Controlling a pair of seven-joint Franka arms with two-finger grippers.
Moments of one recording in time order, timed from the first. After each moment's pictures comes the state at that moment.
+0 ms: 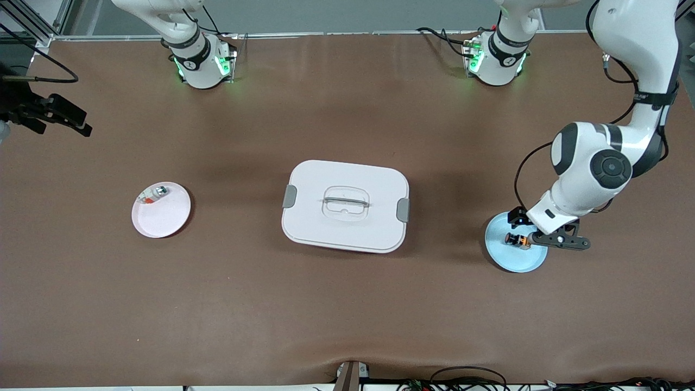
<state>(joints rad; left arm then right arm) 0.03 0.38 -0.13 -1.97 0.14 2.40 0.01 -0.04 -0.11 0.02 -1.67 0.03 1.55 0.06</state>
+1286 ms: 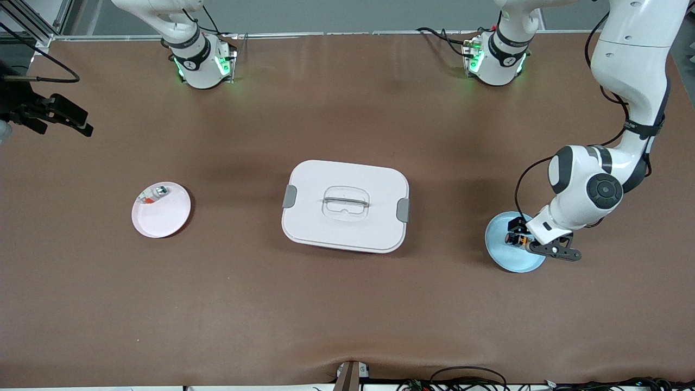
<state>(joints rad) 0.10 0.52 -0.14 -1.94 0.14 2.51 0.12 -0.04 -0.11 0.02 -1.67 0.03 1.55 0.06</state>
